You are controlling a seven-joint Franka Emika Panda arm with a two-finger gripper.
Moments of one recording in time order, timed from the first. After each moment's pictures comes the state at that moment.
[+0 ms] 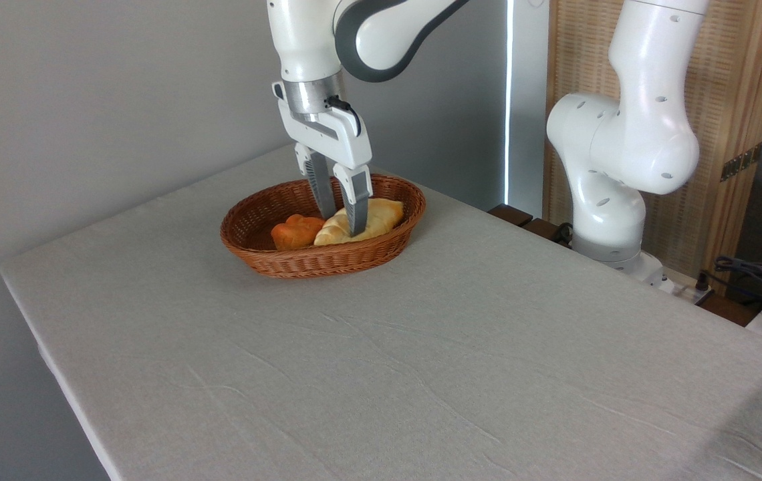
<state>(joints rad) -0.19 -0.33 -0.43 -2.36 -0.12 2.01 0.31</state>
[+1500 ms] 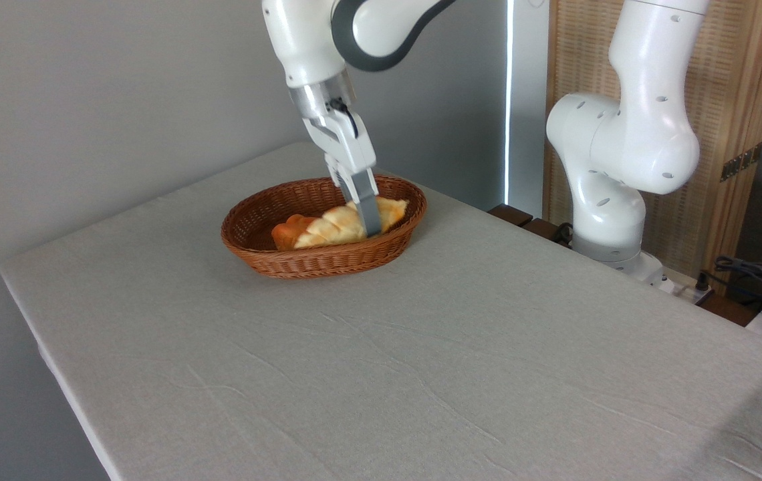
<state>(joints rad) -0.19 -0.34 -0.37 -2.32 -0.07 1.87 0.53</state>
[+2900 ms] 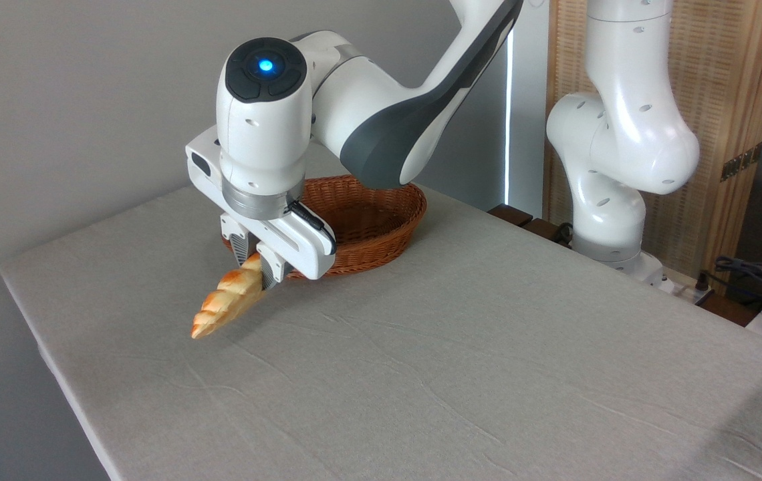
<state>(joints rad) -0.19 0.03 0.10 -1.99 -0.59 1.97 0.70</state>
